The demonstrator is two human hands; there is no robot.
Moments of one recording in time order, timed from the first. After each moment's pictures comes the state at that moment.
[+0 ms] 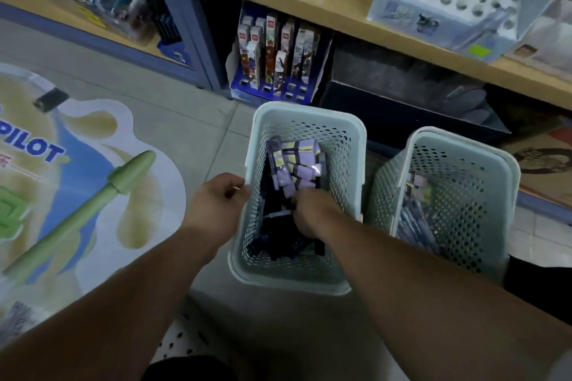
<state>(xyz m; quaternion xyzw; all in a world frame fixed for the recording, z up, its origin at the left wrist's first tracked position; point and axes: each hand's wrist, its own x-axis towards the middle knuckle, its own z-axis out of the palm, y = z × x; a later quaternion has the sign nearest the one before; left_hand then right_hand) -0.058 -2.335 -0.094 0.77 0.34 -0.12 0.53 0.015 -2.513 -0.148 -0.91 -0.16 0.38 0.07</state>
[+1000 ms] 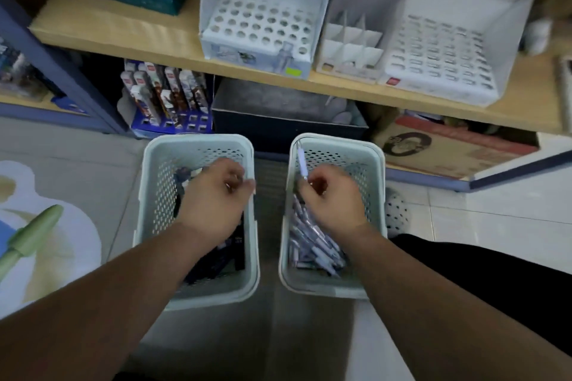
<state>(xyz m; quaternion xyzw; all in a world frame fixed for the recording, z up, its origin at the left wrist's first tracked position) 0.002 -2.480 -0.014 0.86 0.15 -0.12 0.48 0.018 -2.695 -0.047 -0.93 0.02 0.03 0.36</state>
